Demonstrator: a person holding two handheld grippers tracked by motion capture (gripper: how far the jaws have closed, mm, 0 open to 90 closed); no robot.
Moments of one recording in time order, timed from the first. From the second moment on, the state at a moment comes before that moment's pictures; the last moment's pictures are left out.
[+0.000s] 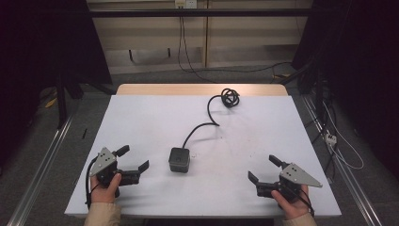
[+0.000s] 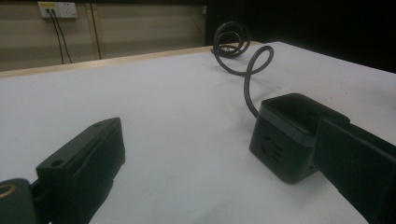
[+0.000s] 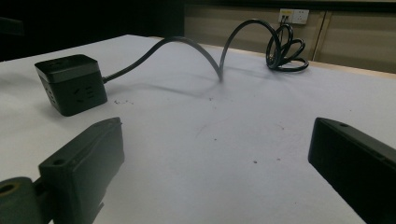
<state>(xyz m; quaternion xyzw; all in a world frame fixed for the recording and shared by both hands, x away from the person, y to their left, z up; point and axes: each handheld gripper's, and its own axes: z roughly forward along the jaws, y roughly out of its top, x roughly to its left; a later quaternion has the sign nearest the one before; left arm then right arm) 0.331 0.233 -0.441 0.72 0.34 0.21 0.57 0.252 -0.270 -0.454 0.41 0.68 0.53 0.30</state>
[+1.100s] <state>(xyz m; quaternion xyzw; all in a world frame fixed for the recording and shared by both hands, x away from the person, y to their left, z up) 0.340 0.211 -0.433 0.72 0.35 0.19 0.58 0.255 -0.270 -0.449 0.40 0.67 0.55 0.30</state>
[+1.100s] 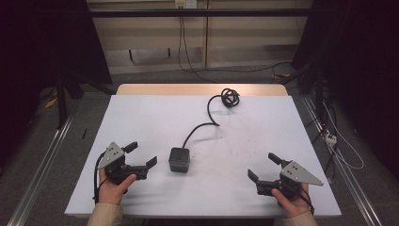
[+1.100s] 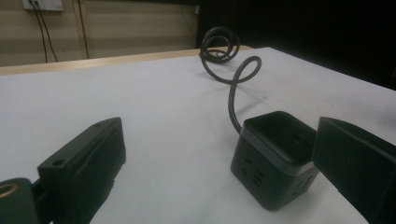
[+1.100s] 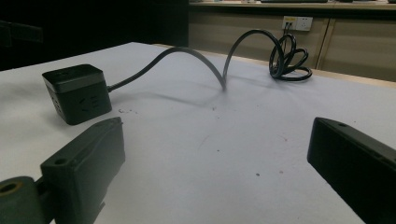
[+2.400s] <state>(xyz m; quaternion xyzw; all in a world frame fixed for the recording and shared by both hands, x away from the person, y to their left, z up) 0.350 0.190 -0.427 0.72 0.32 0.17 0.59 0.259 -0.270 -0.446 0.40 0.67 0.55 0.30</state>
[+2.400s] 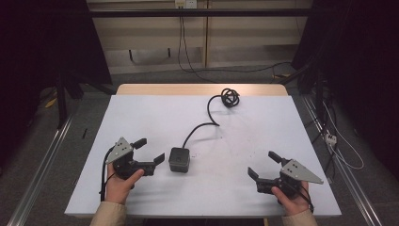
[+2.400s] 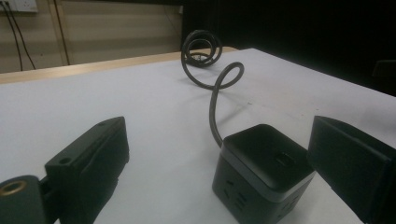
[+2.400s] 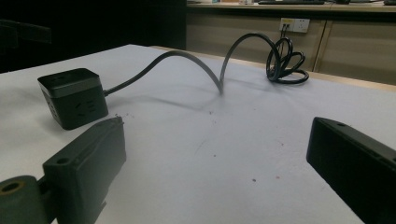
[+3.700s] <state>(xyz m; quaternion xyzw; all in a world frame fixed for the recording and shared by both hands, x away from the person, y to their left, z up) 0.356 0.167 -0.420 0.75 0.28 0.11 0.59 0.259 -0.273 -0.444 0.40 0.67 0.54 0.31</state>
